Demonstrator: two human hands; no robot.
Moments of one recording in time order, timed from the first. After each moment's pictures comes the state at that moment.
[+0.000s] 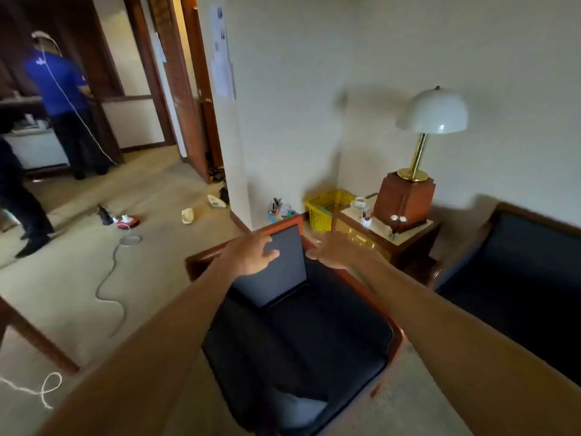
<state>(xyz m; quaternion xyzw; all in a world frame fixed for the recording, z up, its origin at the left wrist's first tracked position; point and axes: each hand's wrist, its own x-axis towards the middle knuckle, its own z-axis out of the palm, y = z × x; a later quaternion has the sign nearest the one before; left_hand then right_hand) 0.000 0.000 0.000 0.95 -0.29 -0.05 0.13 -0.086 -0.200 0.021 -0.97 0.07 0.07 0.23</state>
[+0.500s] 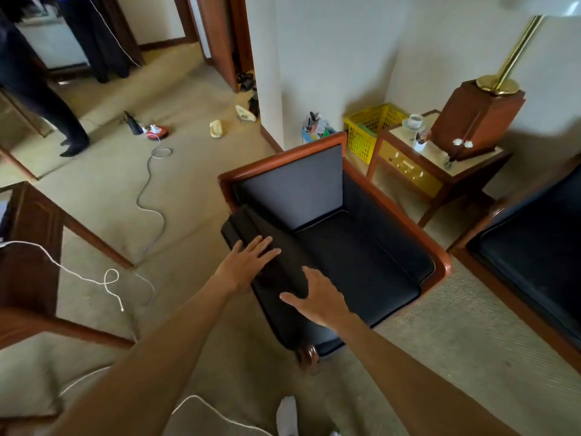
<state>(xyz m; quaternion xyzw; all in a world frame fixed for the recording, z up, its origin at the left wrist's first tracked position) -0.027 0.126 -0.177 0.91 -0.36 -0.15 -0.16 -0.142 -0.055 -0.182 -0.92 0.11 0.20 0.32</state>
